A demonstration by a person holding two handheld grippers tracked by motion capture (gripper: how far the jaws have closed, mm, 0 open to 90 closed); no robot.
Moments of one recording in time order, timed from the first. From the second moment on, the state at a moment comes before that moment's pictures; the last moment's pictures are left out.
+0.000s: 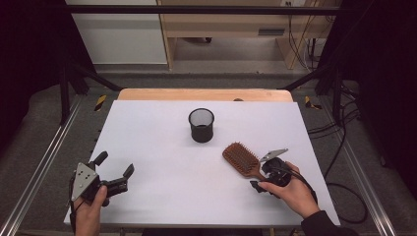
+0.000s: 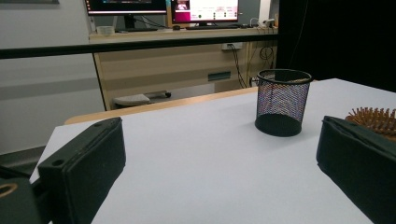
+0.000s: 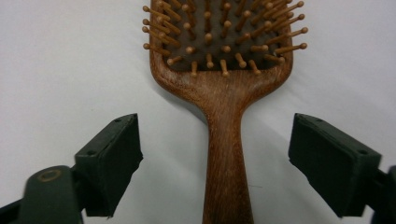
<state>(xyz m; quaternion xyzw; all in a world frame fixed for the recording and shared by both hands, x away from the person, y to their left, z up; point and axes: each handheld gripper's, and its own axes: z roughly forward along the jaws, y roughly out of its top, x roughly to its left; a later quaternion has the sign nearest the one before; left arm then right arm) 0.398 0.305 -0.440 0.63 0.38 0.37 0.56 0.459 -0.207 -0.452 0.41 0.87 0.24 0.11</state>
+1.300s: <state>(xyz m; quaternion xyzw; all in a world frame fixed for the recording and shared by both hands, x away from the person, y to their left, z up) 0.399 0.302 -0.440 0.64 0.38 0.38 0.56 0.472 -0.200 -0.454 0.42 0.88 0.19 0.09</state>
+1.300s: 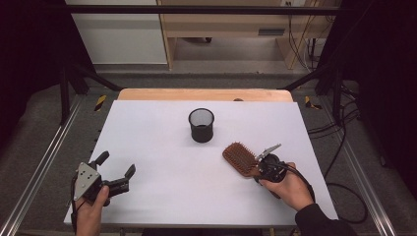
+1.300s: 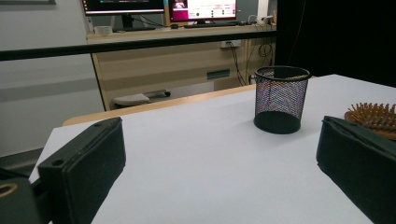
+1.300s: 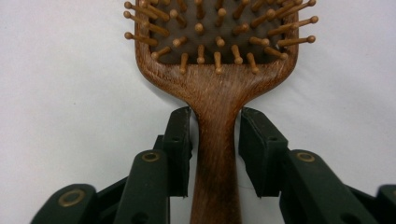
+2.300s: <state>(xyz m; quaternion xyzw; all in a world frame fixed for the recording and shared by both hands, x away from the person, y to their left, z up) 0.398 0.303 -0.438 0.63 0.38 0.38 0.56 0.470 -0.205 -0.448 0.41 0.89 0.20 0.10</state>
